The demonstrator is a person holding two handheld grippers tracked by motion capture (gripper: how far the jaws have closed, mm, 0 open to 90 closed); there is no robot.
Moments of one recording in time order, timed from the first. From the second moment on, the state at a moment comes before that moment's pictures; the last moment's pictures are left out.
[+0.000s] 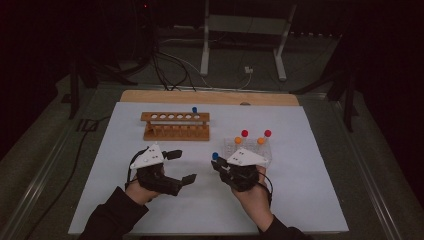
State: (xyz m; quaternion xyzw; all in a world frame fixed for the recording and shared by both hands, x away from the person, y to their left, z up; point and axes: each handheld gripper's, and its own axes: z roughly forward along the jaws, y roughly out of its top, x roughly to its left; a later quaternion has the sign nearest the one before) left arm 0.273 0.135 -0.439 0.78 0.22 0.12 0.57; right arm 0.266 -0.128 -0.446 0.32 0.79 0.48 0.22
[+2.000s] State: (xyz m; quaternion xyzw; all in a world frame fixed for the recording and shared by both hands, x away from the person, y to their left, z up) left arm 0.332 0.132 -0.406 0.76 0.25 0.24 0.55; right arm 0.259 -0.125 -0.435 0.31 0.77 0.52 0.20
